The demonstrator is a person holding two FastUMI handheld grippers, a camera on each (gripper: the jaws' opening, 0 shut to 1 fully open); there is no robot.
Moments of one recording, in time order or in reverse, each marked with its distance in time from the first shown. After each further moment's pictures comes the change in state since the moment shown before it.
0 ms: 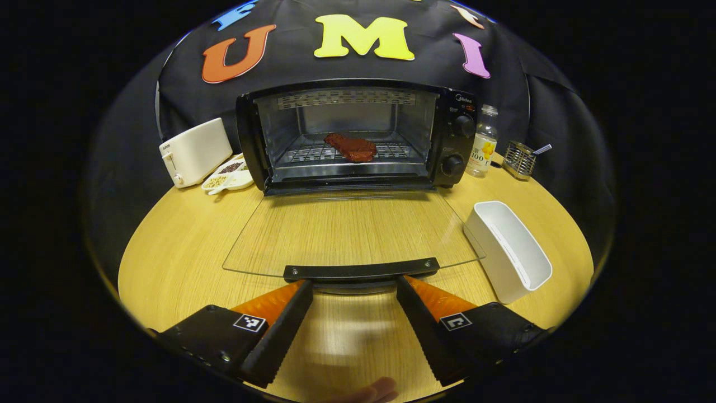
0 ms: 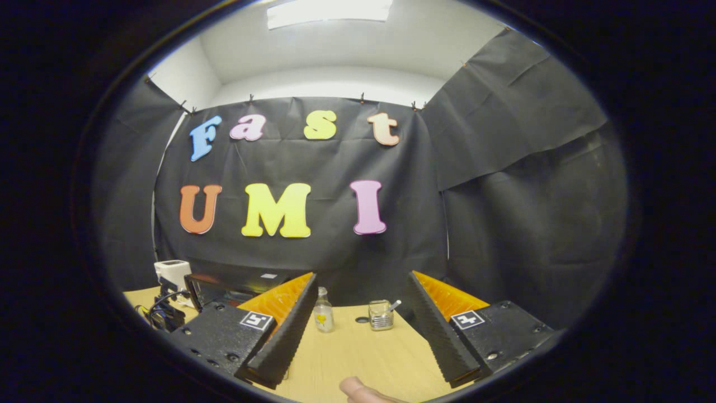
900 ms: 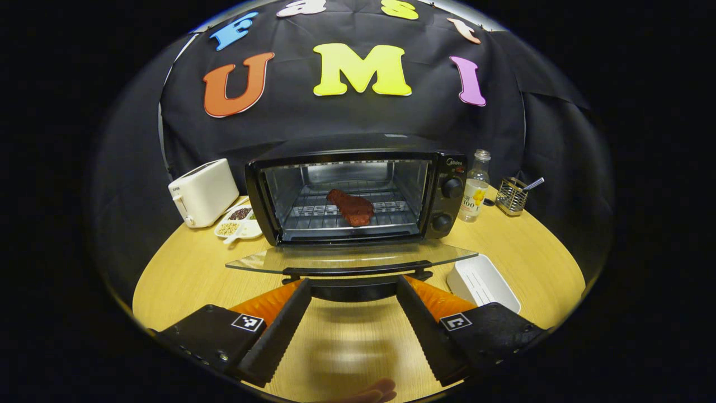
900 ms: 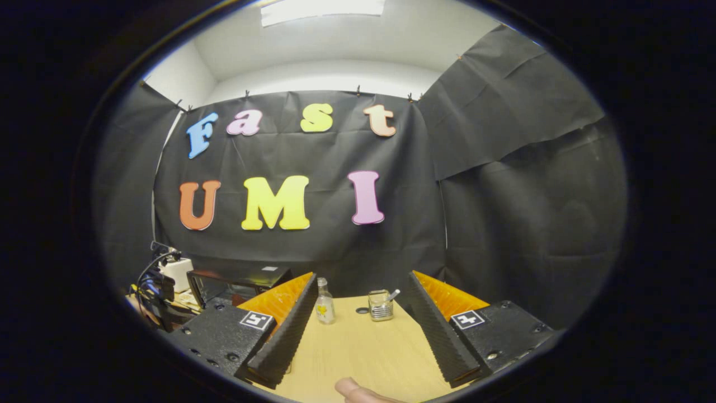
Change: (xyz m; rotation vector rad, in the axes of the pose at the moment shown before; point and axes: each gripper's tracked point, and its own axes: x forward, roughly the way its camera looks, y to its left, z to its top) left arm -0.031 -0.003 0.089 0.034 -0.169 0.012; right arm -0.013 -0.003 -0.006 0.022 0.034 -0.002
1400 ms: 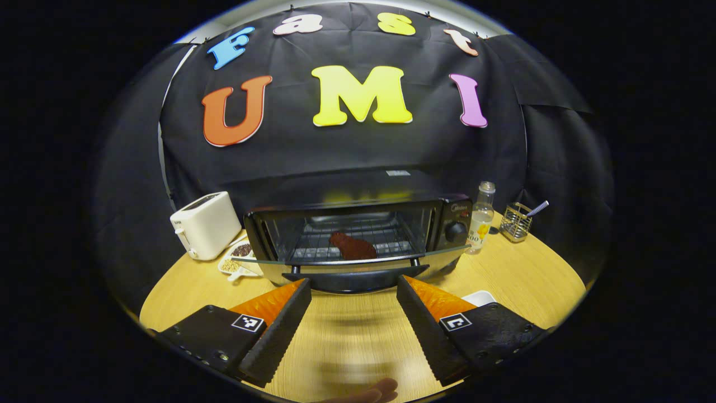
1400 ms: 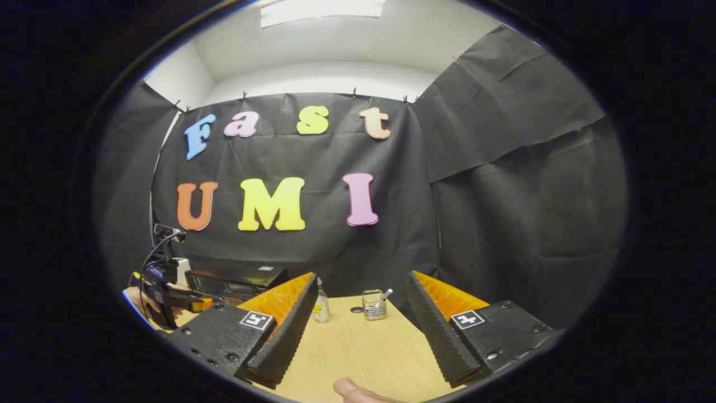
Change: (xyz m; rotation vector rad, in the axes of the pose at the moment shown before) left arm 0.020 0.010 0.066 0.020 -0.161 0.043; right arm -0.010 -0.006 0.005 -0.001 -0.012 -0.018
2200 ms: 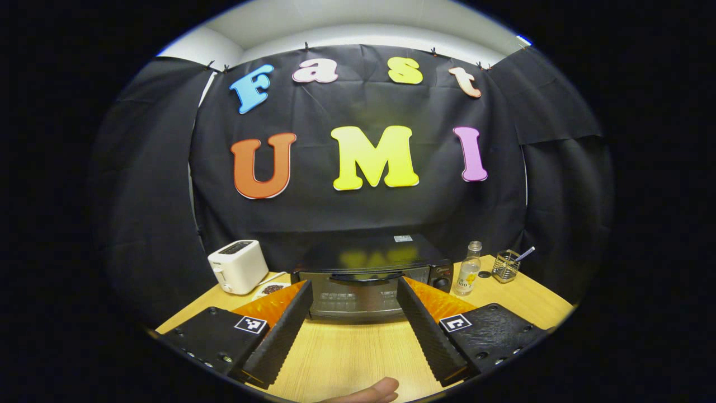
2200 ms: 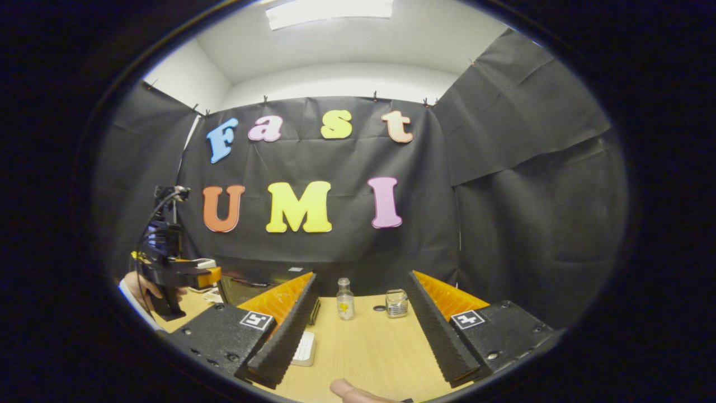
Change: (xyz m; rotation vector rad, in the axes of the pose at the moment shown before) left arm -0.133 0.018 0.086 -0.020 -0.233 0.067; right arm -0.051 0.038 0.028 -0.019 0.008 0.105
